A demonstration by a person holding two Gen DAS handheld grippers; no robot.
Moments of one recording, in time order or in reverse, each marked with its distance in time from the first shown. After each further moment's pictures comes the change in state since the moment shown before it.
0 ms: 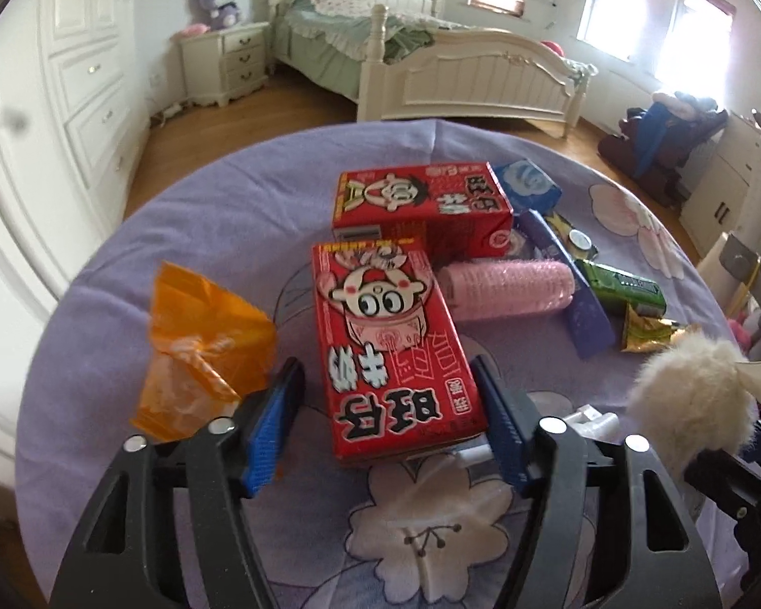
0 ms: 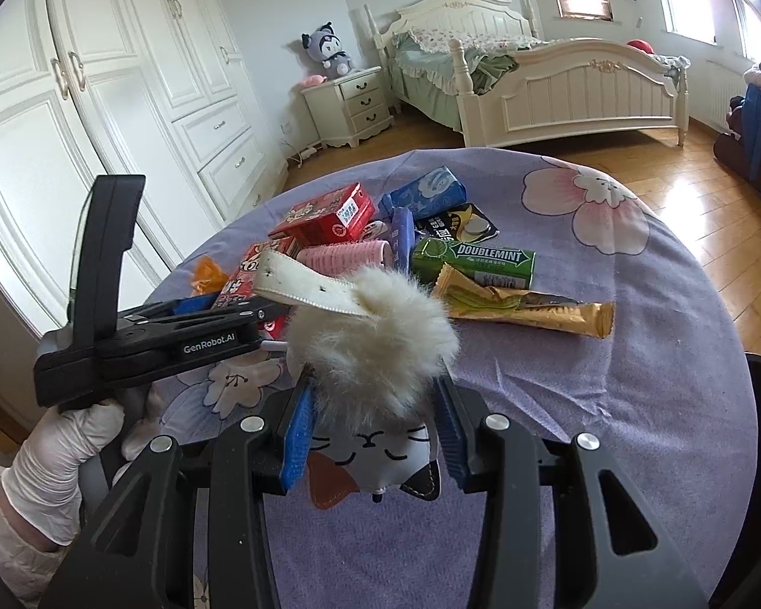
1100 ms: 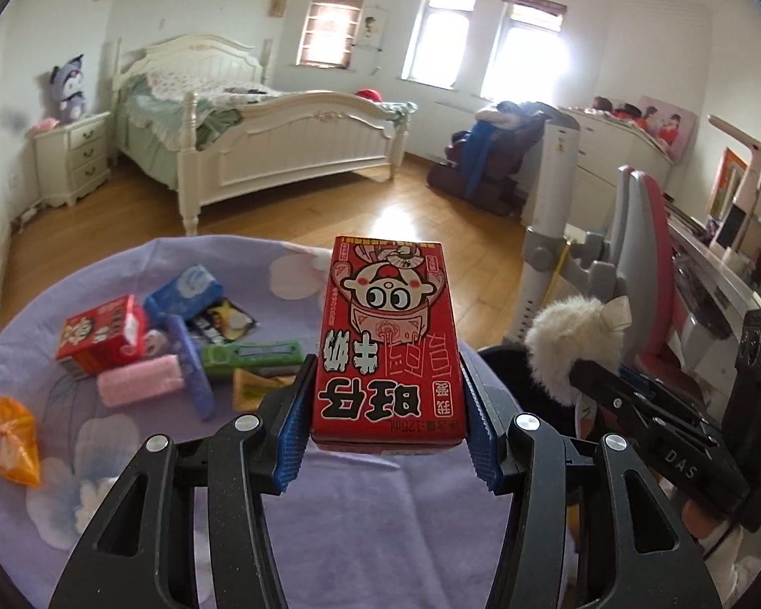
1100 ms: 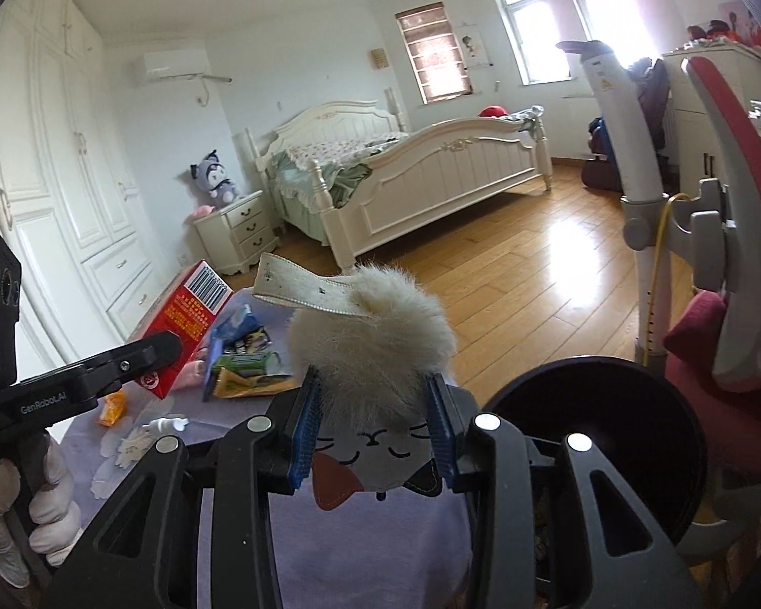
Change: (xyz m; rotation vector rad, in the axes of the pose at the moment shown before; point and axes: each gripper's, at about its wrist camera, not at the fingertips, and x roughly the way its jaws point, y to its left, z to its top) left arm -0.085 -0.180 -0.023 0.281 -0.177 -0.407; right arm -0.144 -0.119 -0.046 0.211 -0.365 -0.284
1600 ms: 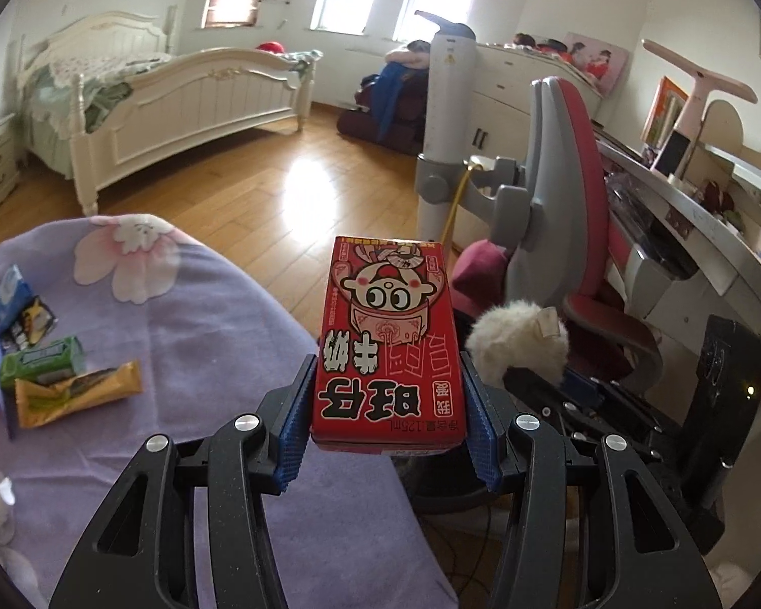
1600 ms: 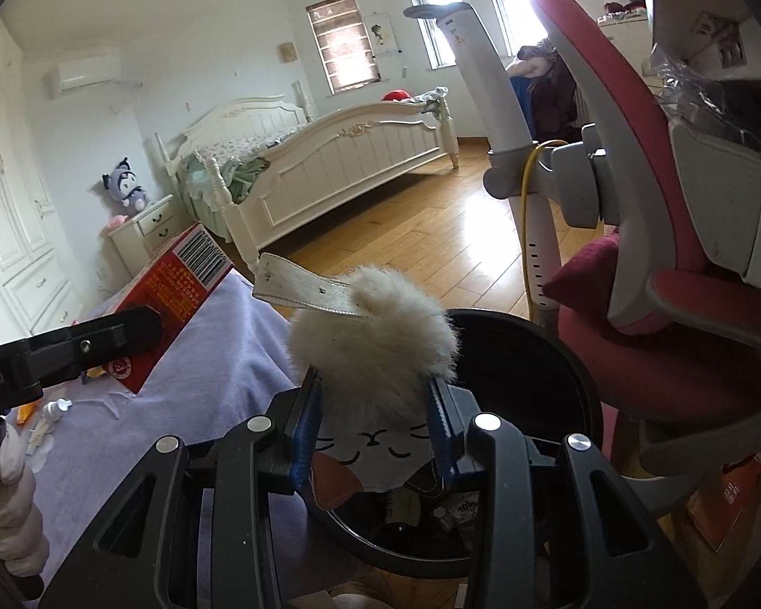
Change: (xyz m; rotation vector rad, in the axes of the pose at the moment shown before) left arm 0.089 -0.106 -0.010 0.113 0.161 -0.194; right arm -0.008 -0.094 -0.031 0.095 0.033 -0.227
